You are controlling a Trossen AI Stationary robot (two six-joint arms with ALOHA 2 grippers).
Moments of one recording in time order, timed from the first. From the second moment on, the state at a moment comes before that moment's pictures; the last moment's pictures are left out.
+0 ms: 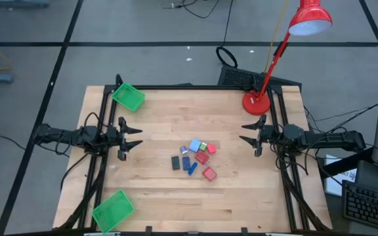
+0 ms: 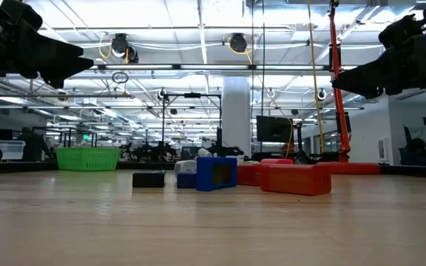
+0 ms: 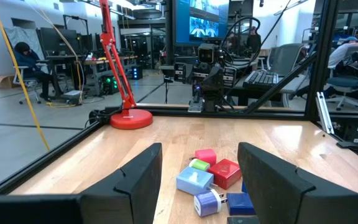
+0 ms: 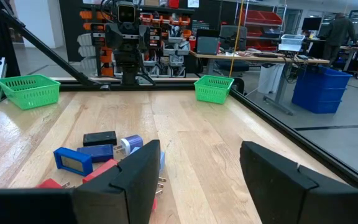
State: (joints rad) left arm -0.17 0.01 0.02 0.06 -0.27 0.02; right arm 0.00 0.14 0.02 0.10 0.21 -0.05
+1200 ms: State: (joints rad) left arm -0.17 0.01 0.02 0.06 -0.27 0.02; right arm 0.26 0.54 0.02 0.59 0.23 0.34
